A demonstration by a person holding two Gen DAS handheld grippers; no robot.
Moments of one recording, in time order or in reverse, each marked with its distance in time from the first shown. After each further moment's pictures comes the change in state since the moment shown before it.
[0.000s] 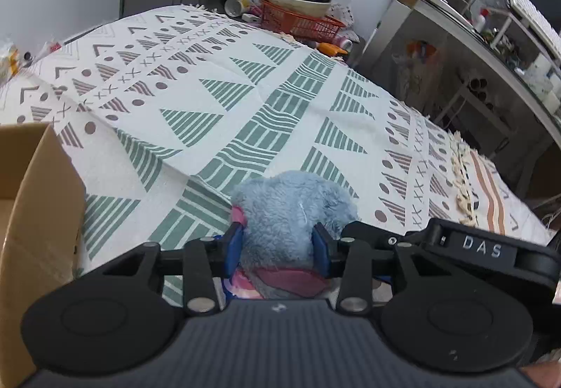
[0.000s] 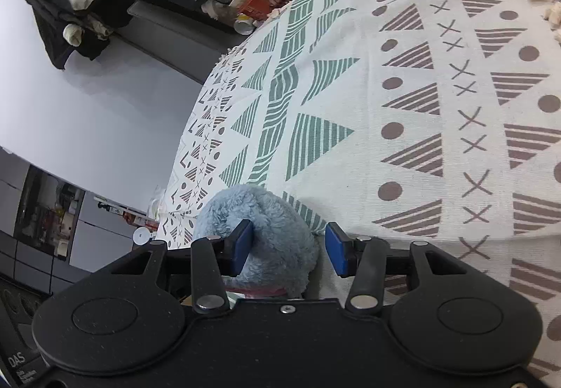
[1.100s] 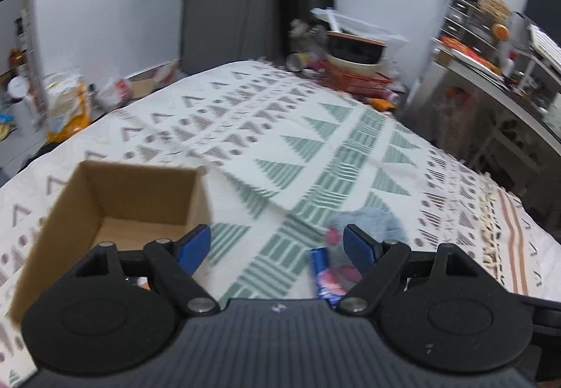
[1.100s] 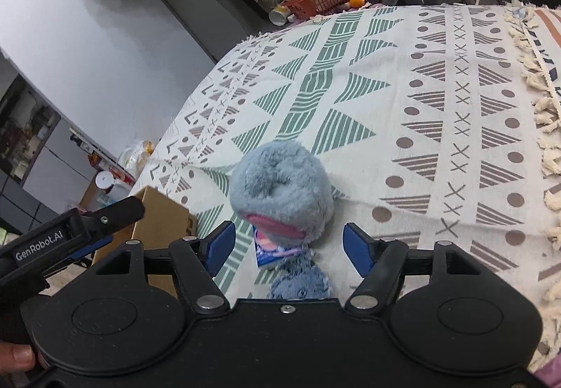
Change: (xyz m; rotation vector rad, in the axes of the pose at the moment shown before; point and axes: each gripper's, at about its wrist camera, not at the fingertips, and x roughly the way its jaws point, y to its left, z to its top) left arm -0.104 0.029 0.004 -0.008 -0.146 0.168; right arm -0.048 0.066 -0.033 -0.291 0.005 -0.147
